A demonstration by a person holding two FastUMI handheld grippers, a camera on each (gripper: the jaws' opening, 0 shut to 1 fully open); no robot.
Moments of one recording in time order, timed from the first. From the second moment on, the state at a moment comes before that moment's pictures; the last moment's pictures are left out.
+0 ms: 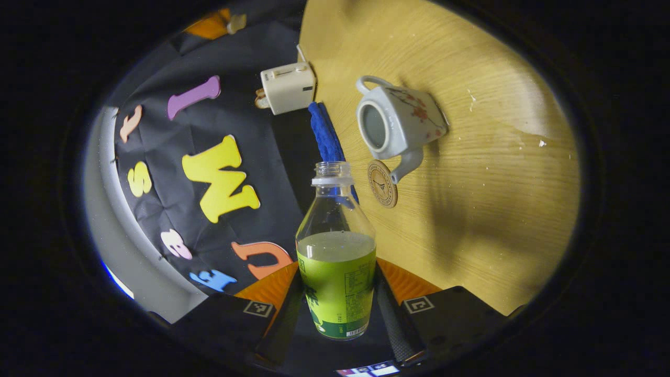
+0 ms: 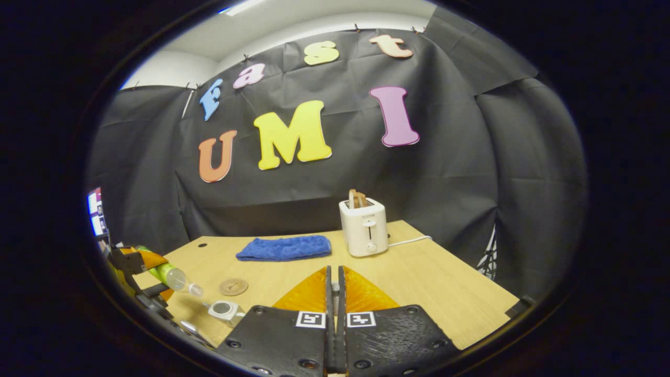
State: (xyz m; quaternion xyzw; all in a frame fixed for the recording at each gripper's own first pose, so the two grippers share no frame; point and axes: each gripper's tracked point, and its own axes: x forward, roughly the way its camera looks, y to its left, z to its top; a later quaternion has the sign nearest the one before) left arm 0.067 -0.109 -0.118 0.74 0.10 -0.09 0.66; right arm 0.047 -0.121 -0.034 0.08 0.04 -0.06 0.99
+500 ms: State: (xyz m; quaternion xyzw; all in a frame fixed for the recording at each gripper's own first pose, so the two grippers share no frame) left arm 0.083 -0.103 -0.104 0.43 0.15 -0.12 0.88; right arm 0.047 -0.146 -0.036 0.08 0.04 -0.09 0.99
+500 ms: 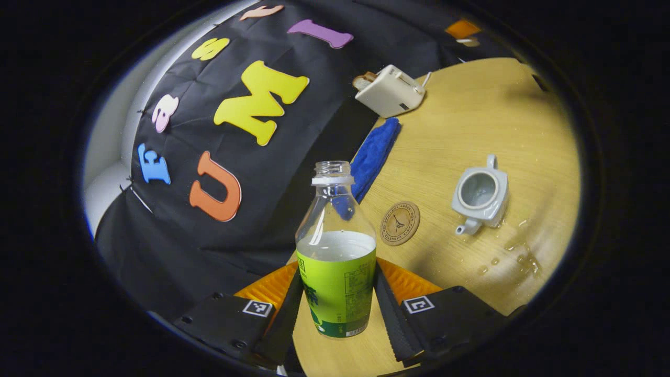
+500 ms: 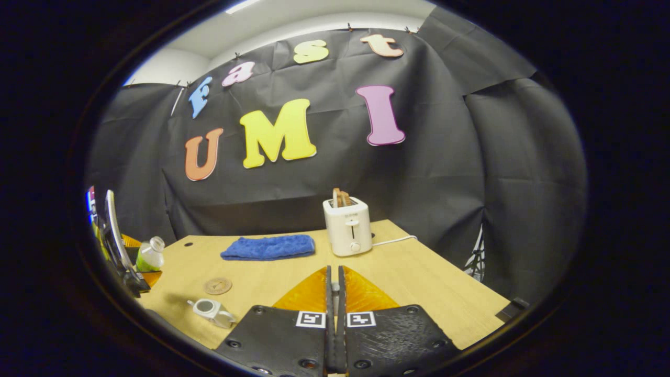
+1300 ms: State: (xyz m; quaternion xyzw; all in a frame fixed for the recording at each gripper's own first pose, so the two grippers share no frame) left arm 0.141 -0.144 -0.029 -0.06 -0.01 -0.09 0.99; right arm 0.052 -0.165 -0.045 0.09 0.04 -0.10 0.99
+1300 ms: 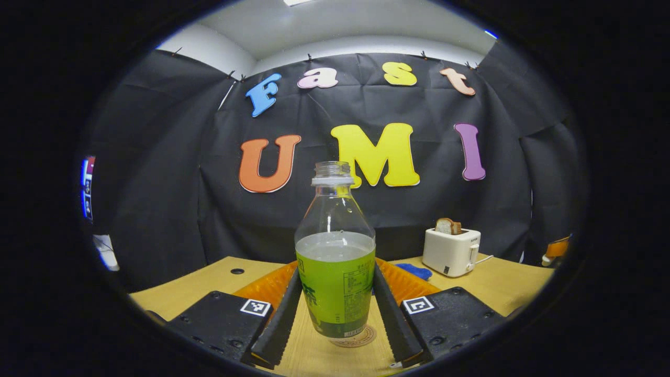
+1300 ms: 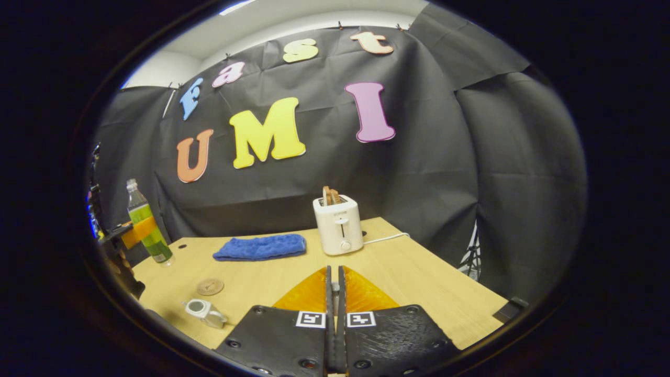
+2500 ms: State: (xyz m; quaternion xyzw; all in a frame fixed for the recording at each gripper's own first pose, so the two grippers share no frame) left arm 0.198 -0.186 -0.121 -0.04 0.04 -0.10 0.99; right arm 0.067 -0.133 -0.062 0.06 0.07 -0.09 0.99
